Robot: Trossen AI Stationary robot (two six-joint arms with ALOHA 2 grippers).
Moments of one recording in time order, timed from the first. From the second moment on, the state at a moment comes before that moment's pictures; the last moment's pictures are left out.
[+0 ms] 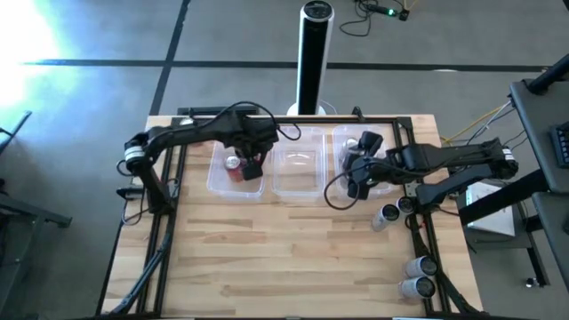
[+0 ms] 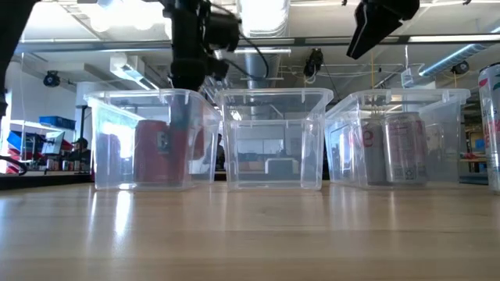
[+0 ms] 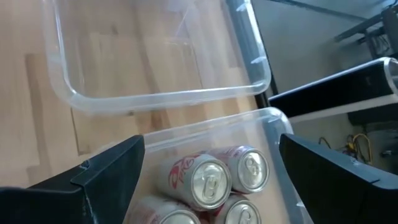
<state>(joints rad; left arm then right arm) 0.32 1.75 1.58 -1.27 -0.19 0.05 0.10 1.27 1.26 -1.05 0.55 0.06</state>
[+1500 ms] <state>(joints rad) 0.61 1.81 1.71 -1.33 -0.06 -0.06 0.10 1.27 1.22 -1.10 0.54 0.12</state>
